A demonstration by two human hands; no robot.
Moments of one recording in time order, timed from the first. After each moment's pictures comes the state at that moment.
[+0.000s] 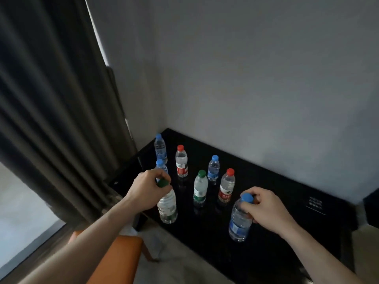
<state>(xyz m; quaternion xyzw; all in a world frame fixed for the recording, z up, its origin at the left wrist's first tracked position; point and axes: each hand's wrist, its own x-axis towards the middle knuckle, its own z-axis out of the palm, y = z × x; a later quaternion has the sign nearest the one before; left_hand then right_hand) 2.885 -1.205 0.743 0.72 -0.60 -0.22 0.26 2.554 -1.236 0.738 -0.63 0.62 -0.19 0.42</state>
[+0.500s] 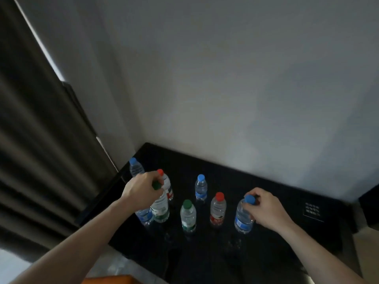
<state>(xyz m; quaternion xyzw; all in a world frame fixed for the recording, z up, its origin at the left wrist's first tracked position) 2.884 -1.381 0.739 0.72 -0.67 -0.15 0.09 2.528 -1.369 0.699 -0.59 0.69 -0.19 0.38</state>
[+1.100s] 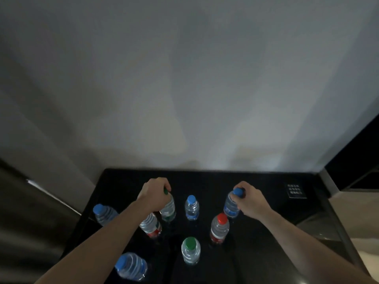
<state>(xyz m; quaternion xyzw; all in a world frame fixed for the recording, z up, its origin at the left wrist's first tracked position) 2.865 -1.573 0.671 0.60 -0.76 -0.24 0.02 2.568 -1.469 0.640 -0.46 0.79 -0.21 0.34</state>
